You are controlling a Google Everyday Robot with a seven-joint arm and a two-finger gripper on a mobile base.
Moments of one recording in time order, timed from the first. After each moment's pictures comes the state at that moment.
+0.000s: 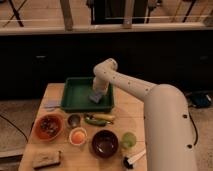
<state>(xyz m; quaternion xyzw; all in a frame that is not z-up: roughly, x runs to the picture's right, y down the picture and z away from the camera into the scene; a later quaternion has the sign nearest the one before) -0.045 0.001 0.949 -0.14 -0.19 -0.46 0.86</state>
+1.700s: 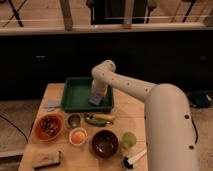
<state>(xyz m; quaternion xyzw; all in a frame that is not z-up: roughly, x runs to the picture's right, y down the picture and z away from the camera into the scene) -0.029 0.014 0.948 -0.15 -0.19 -0.49 0.84</state>
